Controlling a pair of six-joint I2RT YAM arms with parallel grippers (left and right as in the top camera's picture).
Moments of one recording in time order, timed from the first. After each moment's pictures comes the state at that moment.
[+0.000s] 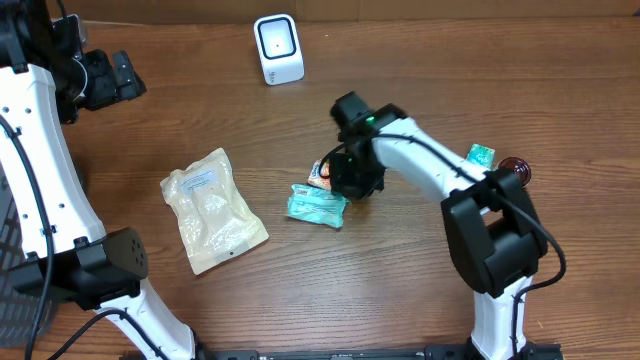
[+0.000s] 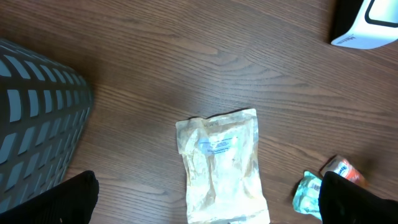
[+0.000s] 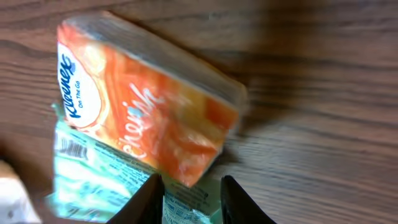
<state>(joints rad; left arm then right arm) 0.28 2.01 2.46 -1.69 0.07 -0.10 0.50 2.09 1.53 -0.95 -0.31 0.51</state>
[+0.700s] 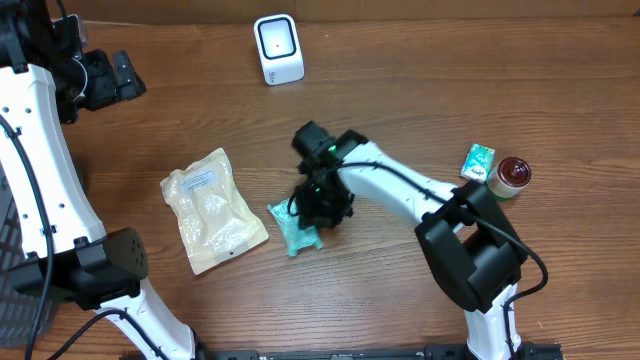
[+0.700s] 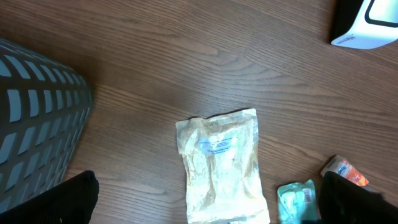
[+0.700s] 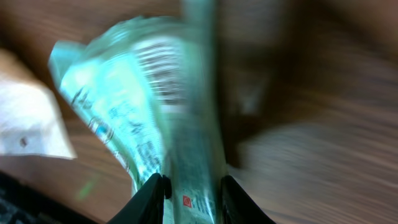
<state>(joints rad) 0.28 2.01 2.46 -1.69 0.07 -0.10 0.71 2.09 1.50 -0.93 -0.41 0.52</state>
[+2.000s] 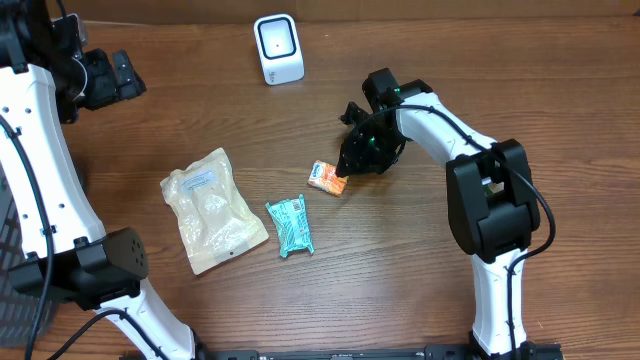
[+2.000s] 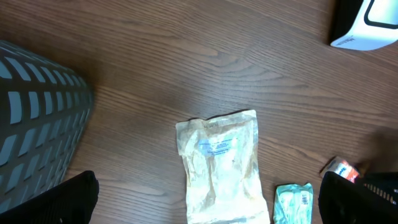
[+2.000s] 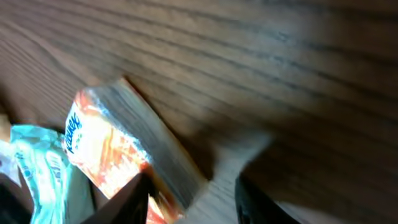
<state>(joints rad) 0.28 2.01 2.46 -1.68 0.07 -0.10 0.35 2.26 1.69 -0.98 -0.50 0.02</state>
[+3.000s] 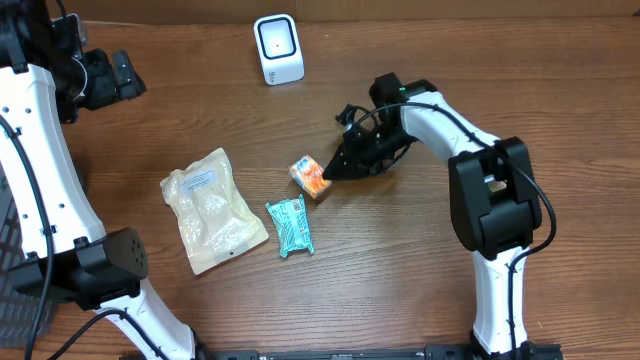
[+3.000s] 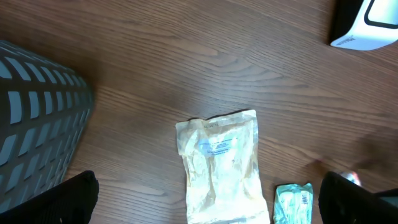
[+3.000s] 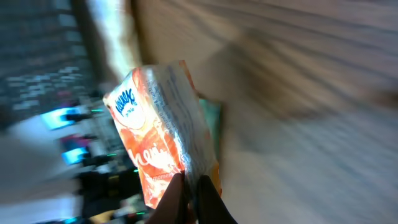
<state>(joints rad) 0.28 2.01 2.46 -1.68 0.07 -0.10 0.32 2.27 1.69 -1.07 -1.03 0.02</state>
